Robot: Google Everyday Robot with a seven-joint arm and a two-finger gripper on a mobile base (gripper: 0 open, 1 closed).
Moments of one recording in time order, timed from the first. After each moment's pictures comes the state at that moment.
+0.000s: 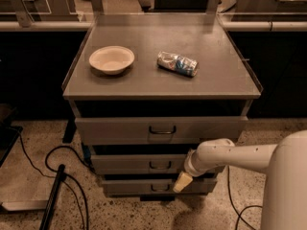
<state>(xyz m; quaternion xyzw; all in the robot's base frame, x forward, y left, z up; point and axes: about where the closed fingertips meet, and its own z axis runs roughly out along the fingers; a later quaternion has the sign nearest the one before) 0.568 -0.136 0.395 -0.53 0.82 0.08 0.19</state>
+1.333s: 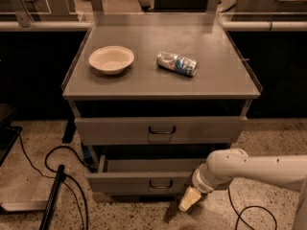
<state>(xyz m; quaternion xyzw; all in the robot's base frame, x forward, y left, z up) 0.490 -0.152 0.419 -0.49 0.85 0.11 0.14</state>
